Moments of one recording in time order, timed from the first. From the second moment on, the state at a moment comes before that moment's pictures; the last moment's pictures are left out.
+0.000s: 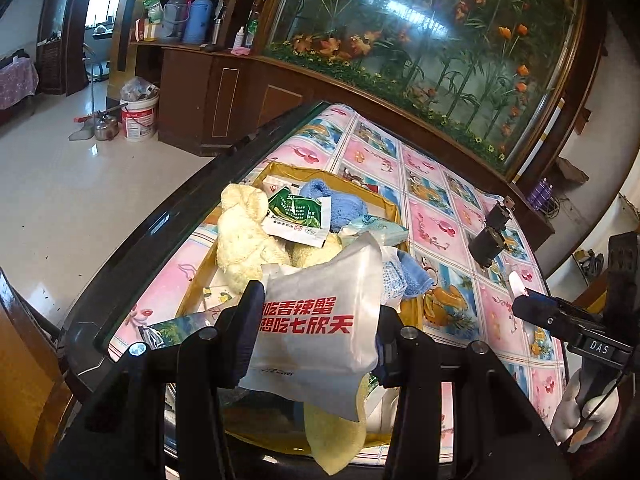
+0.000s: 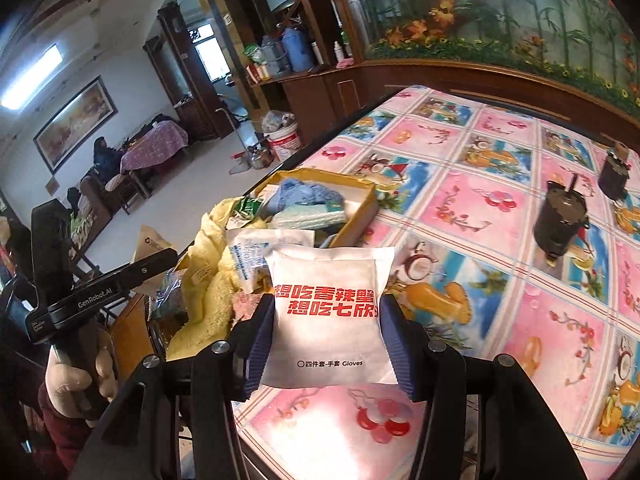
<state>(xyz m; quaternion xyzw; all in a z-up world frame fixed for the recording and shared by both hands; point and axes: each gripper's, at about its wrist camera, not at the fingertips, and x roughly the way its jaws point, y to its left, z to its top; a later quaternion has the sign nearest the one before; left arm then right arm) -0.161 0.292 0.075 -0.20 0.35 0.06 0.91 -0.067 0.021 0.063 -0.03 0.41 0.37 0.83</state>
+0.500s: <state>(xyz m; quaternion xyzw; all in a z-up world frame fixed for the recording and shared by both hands) -0.161 0.282 0.042 -0.11 0.38 0.07 0.92 -0.079 0.140 0.029 -0.10 0.45 0.43 0.78</state>
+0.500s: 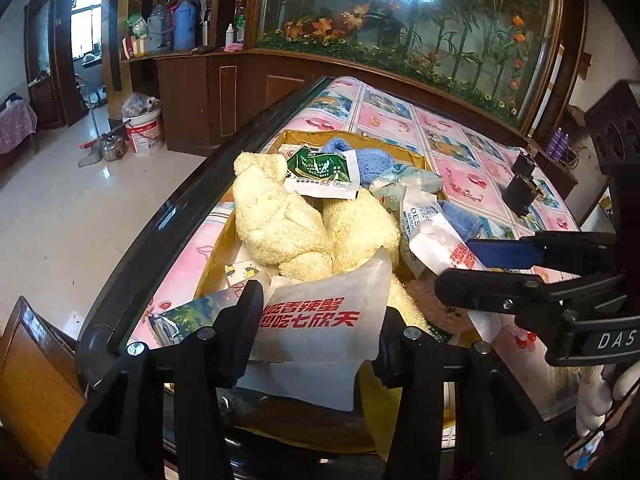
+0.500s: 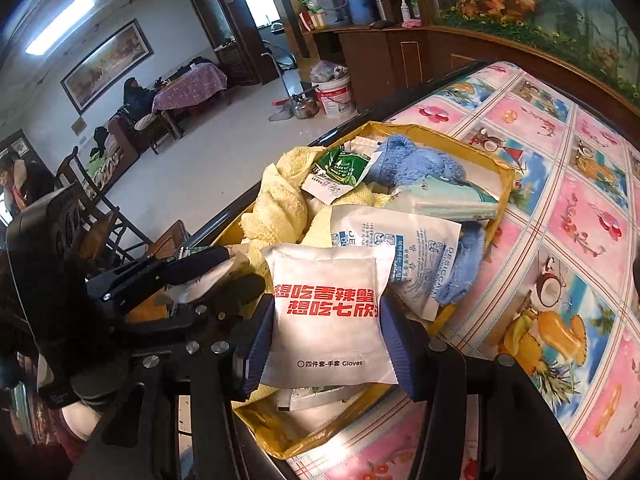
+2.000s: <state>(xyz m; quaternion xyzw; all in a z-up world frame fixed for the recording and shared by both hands) -0.170 0.251 0.079 -0.03 0.35 0.16 0.92 -0.069 0.052 0.054 0.02 0.40 0.40 0.82</state>
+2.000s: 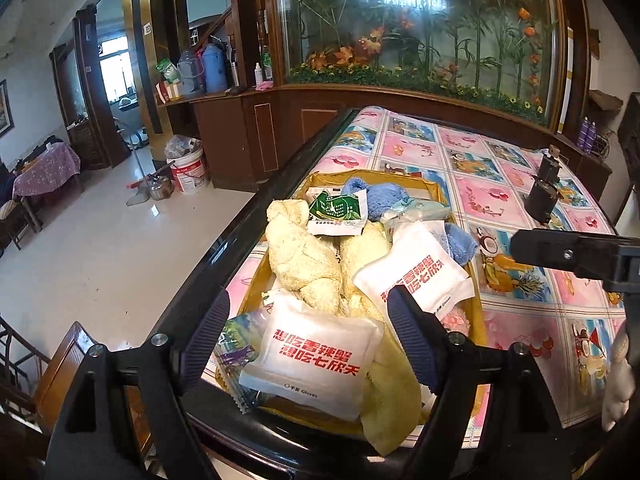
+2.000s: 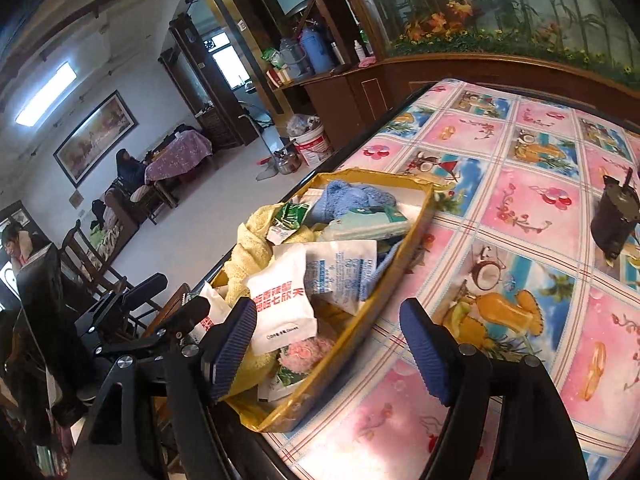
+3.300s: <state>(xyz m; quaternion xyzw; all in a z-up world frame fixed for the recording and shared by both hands) -0.156 0.221 0.144 0.08 0.19 0.24 0.95 -0.035 -0.180 0.038 0.12 0.37 0.20 0.90</state>
